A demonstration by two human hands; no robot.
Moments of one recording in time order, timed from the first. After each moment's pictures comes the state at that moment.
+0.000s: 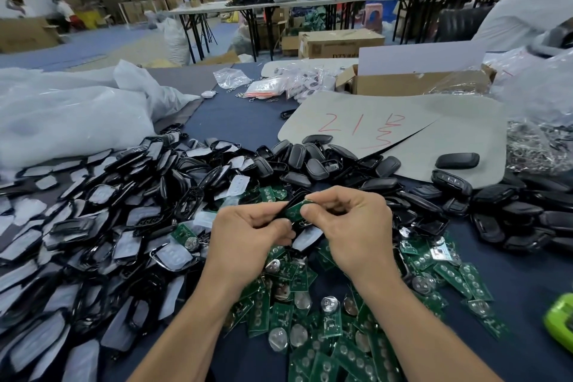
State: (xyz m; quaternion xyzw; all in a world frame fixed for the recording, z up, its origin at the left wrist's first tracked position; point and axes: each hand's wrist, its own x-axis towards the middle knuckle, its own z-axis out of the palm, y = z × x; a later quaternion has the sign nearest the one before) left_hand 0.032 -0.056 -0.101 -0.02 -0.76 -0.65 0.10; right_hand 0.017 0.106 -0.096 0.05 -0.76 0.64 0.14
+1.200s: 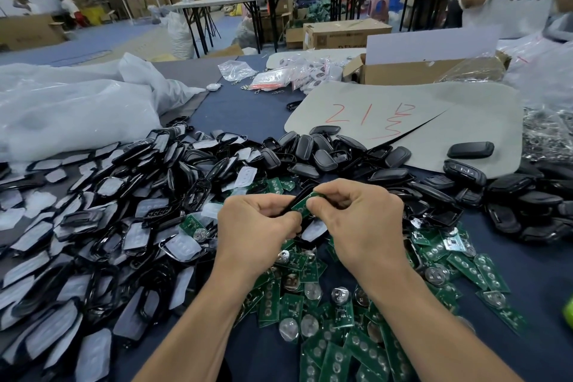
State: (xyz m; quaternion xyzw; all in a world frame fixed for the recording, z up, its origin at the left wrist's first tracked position) left_hand 0.037 -0.050 -0.093 0.04 -0.78 -0.61 0.12; right_hand 0.019 0.100 -0.103 0.07 -0.81 0.54 0.19
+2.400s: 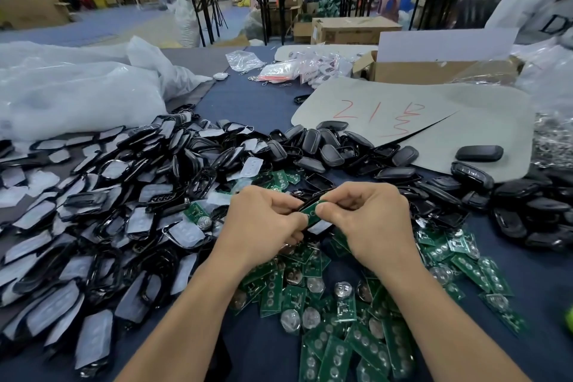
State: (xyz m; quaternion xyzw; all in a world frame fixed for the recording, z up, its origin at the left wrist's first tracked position) left_hand 0.031 -0.062 -0.096 0.05 -0.83 -0.55 0.00; right_hand 0.012 0.112 -0.111 0.07 -0.83 0.54 0.11
